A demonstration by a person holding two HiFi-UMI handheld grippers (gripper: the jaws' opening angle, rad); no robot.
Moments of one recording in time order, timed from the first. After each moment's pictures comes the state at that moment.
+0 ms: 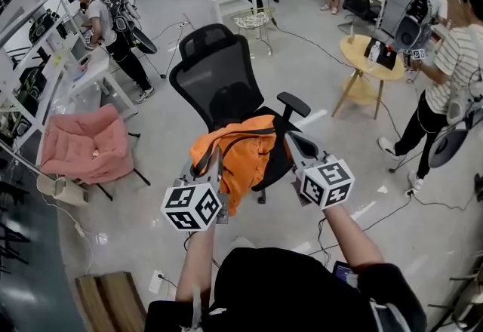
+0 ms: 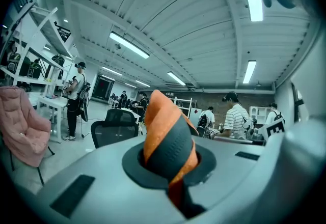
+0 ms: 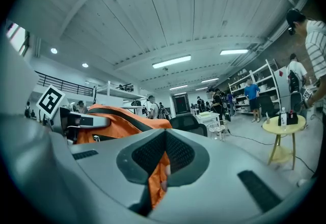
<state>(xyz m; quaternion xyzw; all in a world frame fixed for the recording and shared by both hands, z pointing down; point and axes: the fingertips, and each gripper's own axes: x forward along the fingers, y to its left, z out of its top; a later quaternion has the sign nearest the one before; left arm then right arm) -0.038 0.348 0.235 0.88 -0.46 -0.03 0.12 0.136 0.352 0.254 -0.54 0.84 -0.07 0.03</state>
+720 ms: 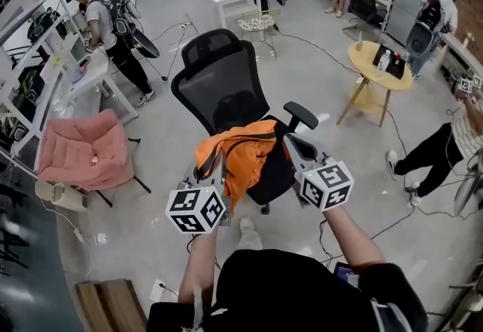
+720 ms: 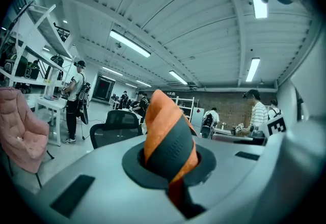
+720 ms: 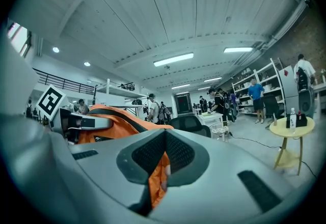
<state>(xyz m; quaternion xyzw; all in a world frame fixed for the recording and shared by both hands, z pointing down) -0.044 0.259 0.244 0.87 -0.47 -0.02 0.12 0.120 0.259 0.258 -0.53 0.84 -0.06 0.03</state>
